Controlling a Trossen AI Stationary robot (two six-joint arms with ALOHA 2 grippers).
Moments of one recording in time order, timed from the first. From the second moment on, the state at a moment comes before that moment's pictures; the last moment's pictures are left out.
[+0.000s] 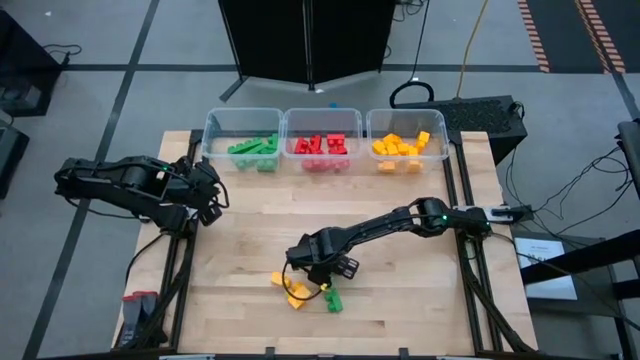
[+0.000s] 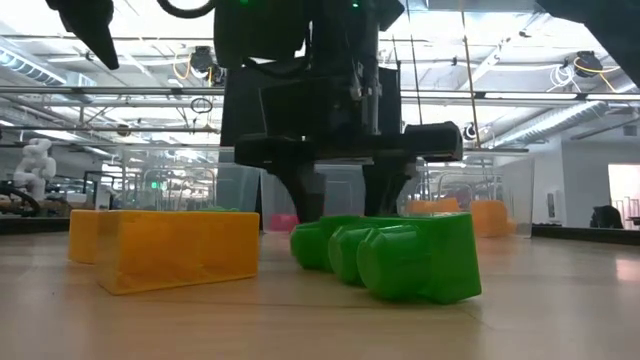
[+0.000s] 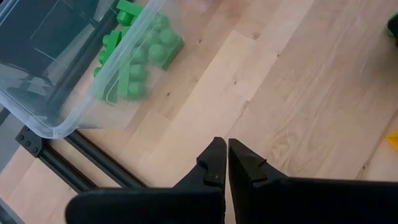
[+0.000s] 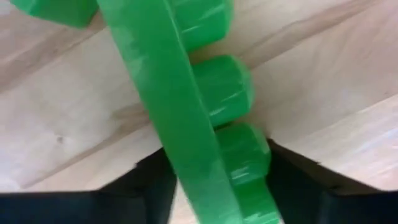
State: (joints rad) left arm -0.16 0.91 1.15 -1.48 -0.42 -0.65; right arm 0.21 2.41 1.95 -1.07 0.04 -0.85
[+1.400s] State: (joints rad) left arm -0.16 0.91 1.15 -1.47 -0.45 -0.65; right arm -0.26 2.34 2.35 -0.34 0.05 -0.15
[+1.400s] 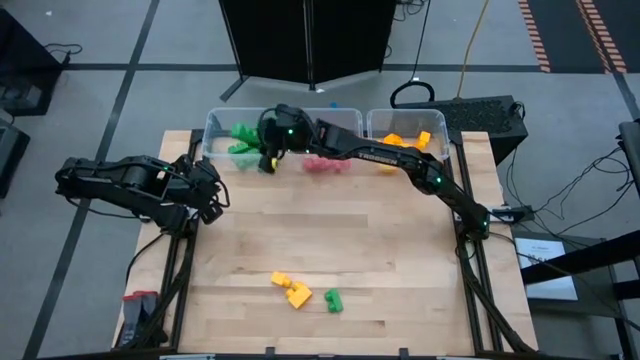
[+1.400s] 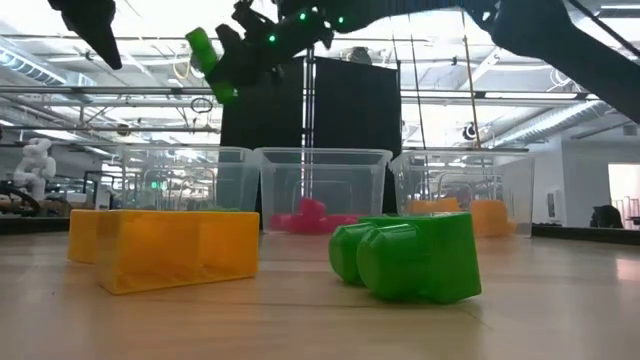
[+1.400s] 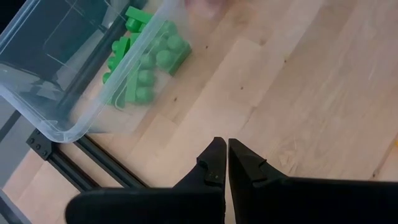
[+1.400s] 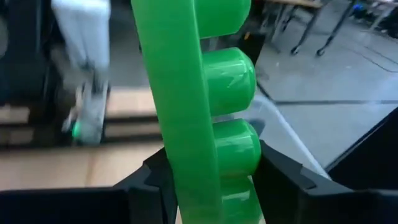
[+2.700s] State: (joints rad) left arm -0.16 0.91 1.15 -1.48 -0.48 -0.62; right arm -0.36 2.46 2.35 -0.20 0.10 0.17
